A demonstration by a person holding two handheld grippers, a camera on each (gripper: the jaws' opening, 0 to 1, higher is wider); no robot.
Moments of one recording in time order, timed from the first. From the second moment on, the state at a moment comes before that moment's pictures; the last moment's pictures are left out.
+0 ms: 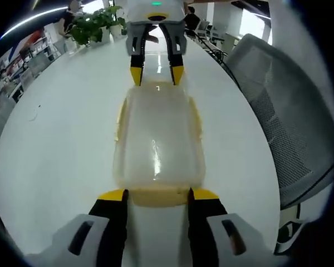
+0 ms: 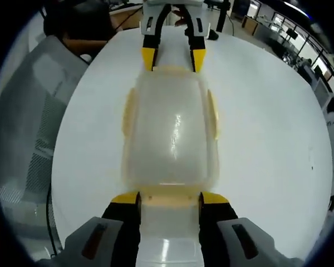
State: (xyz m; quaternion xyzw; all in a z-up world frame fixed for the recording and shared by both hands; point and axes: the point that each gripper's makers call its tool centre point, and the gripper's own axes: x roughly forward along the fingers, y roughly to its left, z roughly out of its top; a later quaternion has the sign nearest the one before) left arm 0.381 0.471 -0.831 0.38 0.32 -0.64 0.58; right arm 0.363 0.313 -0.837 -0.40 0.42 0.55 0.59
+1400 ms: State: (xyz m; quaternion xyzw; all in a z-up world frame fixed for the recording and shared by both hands) left arm 0.380 0.471 -0.829 0.37 0.33 -0.64 0.59; right arm 0.365 0.313 -0.836 -0.40 0.43 0.55 0.59
